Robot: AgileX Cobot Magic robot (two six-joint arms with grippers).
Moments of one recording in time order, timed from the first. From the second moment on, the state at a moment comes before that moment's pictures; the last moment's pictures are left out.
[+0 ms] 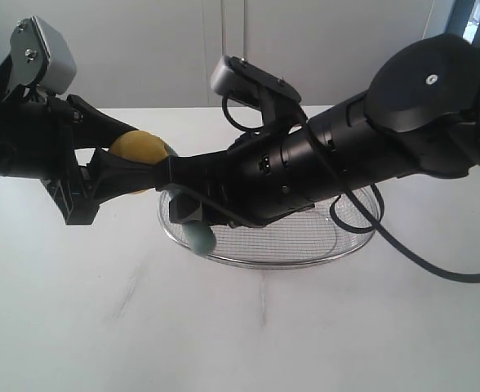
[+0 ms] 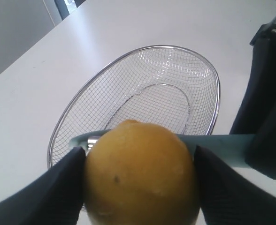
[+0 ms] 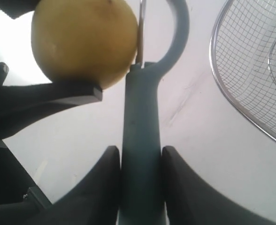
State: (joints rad) left arm -0.30 1.31 -0.83 -1.33 0.69 1.83; right arm 0.68 1.49 -1.02 0.88 0.53 -0.31
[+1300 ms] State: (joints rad) left arm -0.30 1.31 -0.83 -1.33 0.67 1.83; right arm 0.68 1.40 -1.02 0.80 0.44 -0.26
